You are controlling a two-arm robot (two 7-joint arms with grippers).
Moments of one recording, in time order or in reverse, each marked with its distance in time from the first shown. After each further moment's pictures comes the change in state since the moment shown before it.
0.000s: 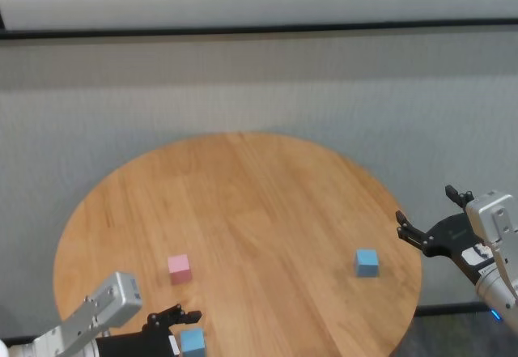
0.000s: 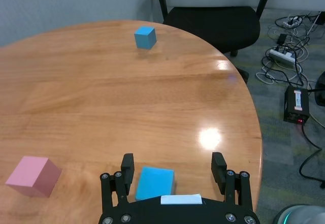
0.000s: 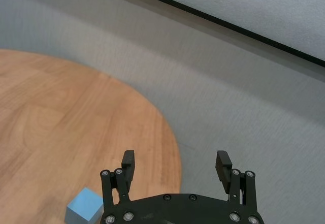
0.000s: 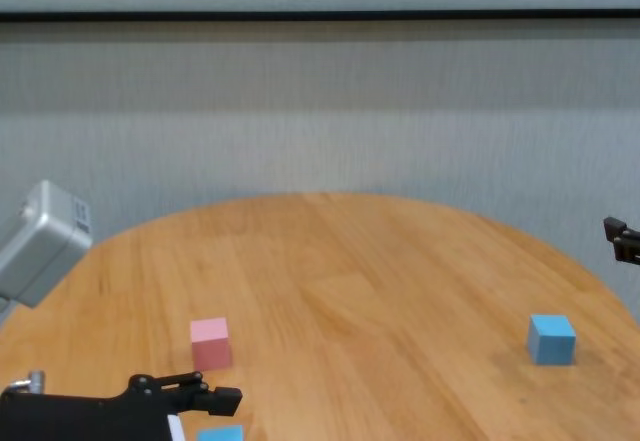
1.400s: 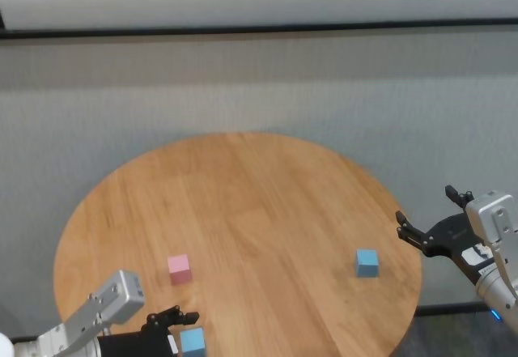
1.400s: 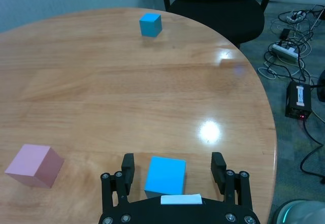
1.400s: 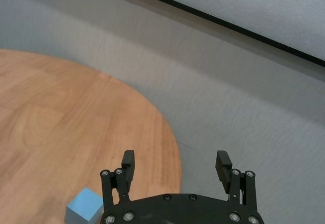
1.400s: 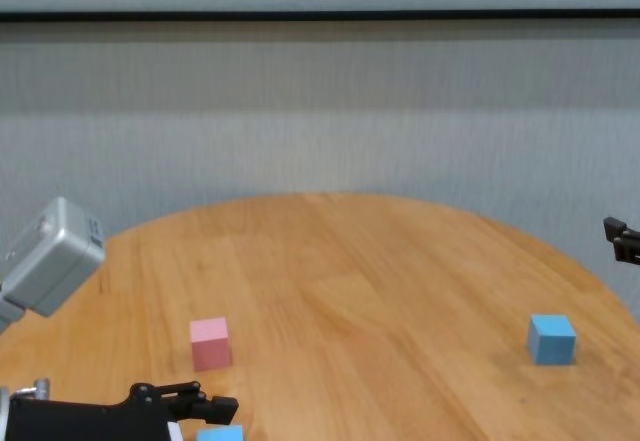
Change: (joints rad) left arm -0.036 -0.031 0.011 0.079 0.014 -0.008 -0.015; right arm 0.000 0.000 0.000 0.000 0.000 0.000 0.000
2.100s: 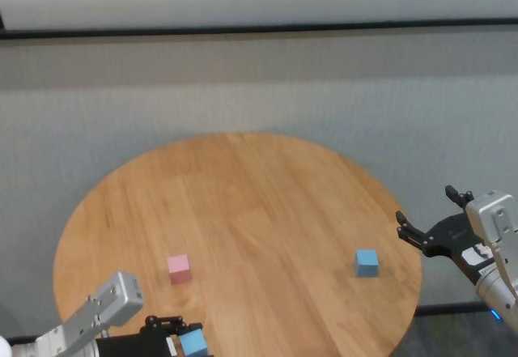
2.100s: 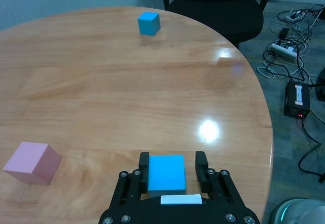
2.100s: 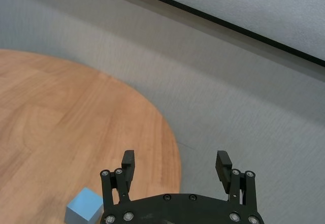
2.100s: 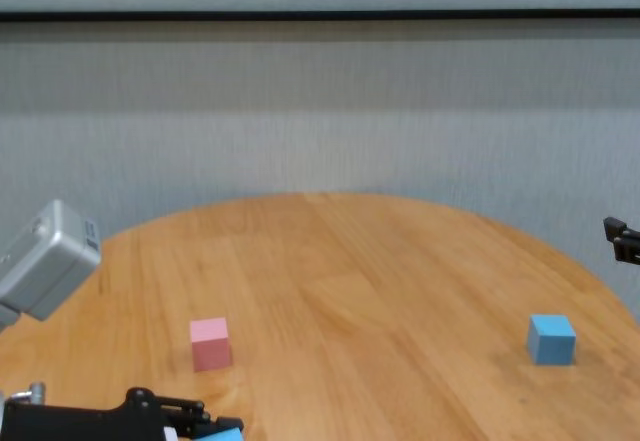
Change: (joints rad) left arm 0.011 0.010 -0.002 -0.017 -0.003 0.013 0.010; right arm 0.000 0.000 0.000 0.000 0.000 0.000 0.000
